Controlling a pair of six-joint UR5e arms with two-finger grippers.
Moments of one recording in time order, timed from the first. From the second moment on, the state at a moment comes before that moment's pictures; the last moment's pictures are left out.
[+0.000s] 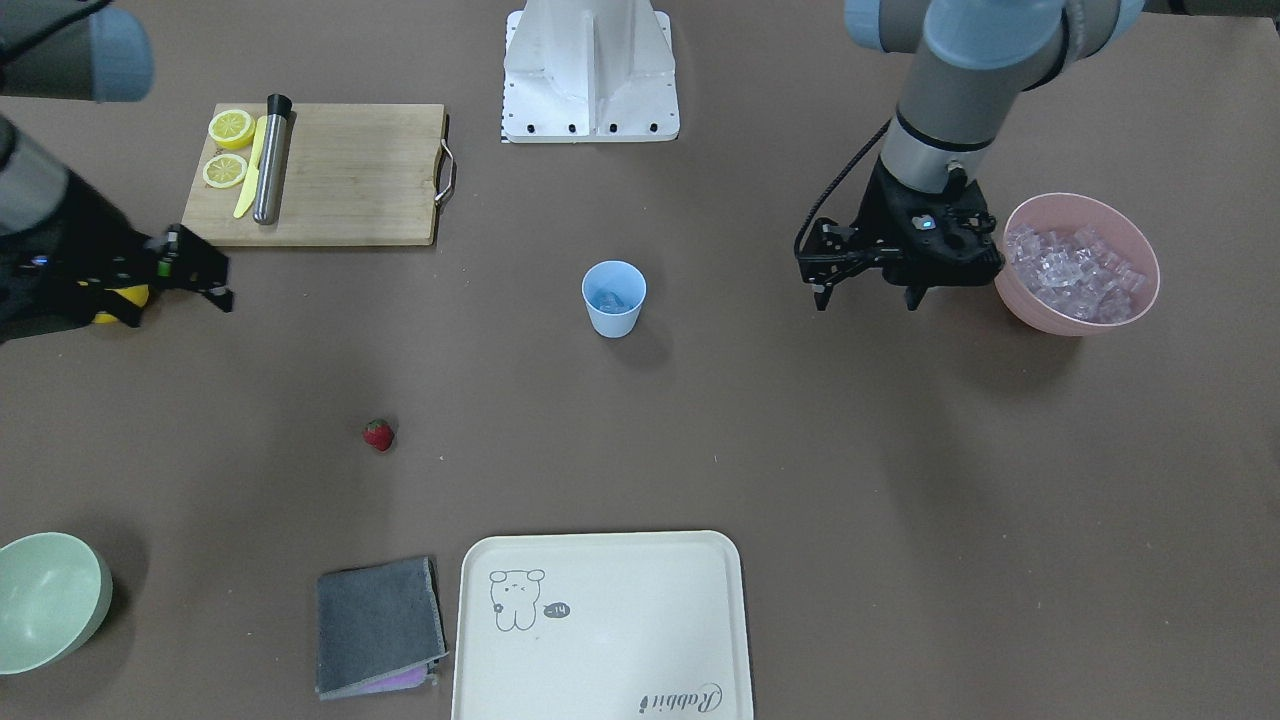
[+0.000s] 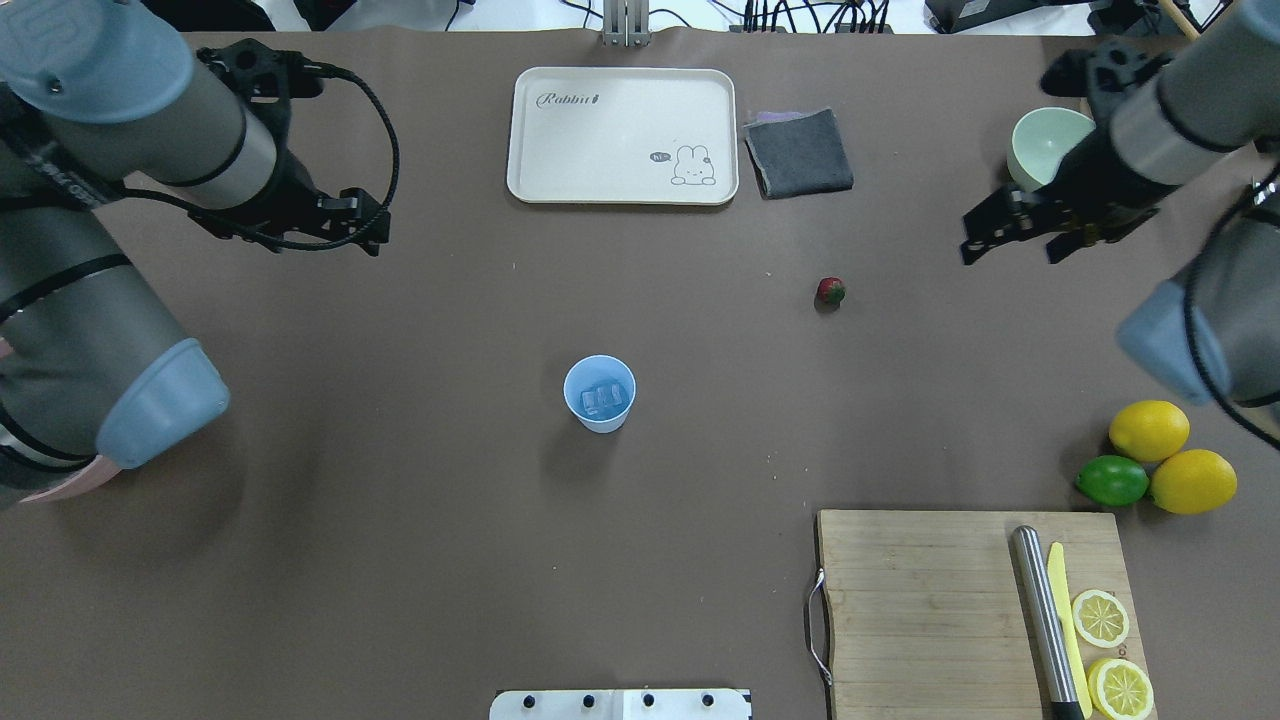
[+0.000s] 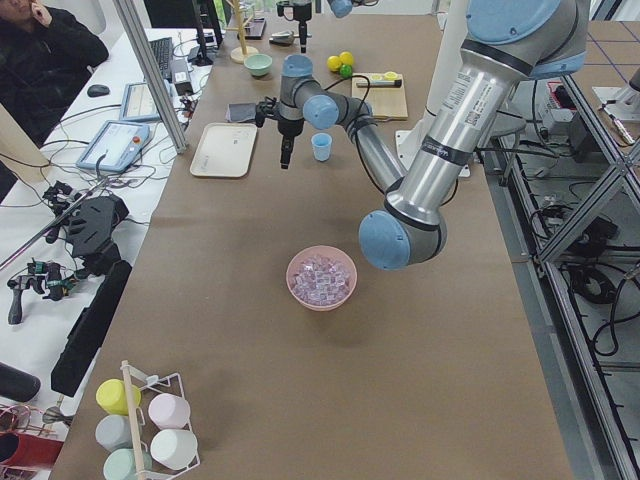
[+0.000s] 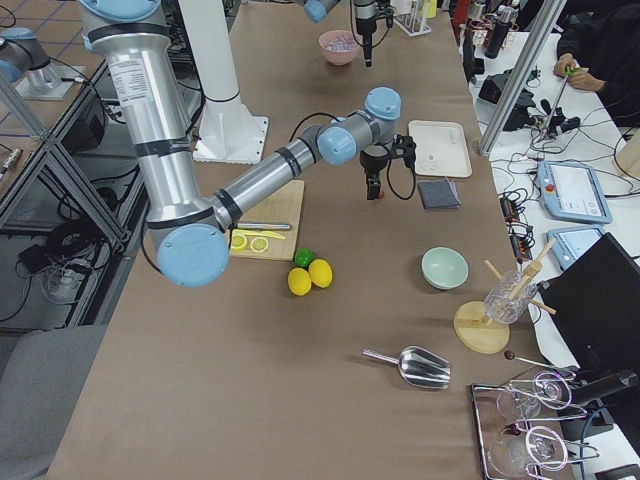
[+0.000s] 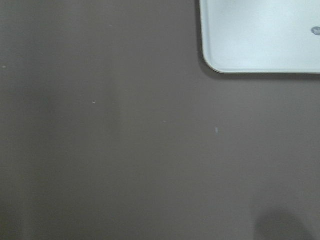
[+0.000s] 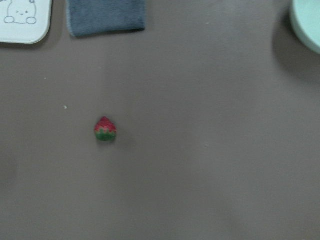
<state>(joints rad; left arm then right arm) -0.86 -2.03 -1.94 -1.45 -1.98 -0.91 0.97 -1.24 1.89 -1.59 2.25 0.76</state>
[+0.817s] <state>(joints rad) -0.93 -1.97 -1.94 -1.46 -2.01 -0.82 0.79 -1.07 1.46 -1.25 2.10 0.85</state>
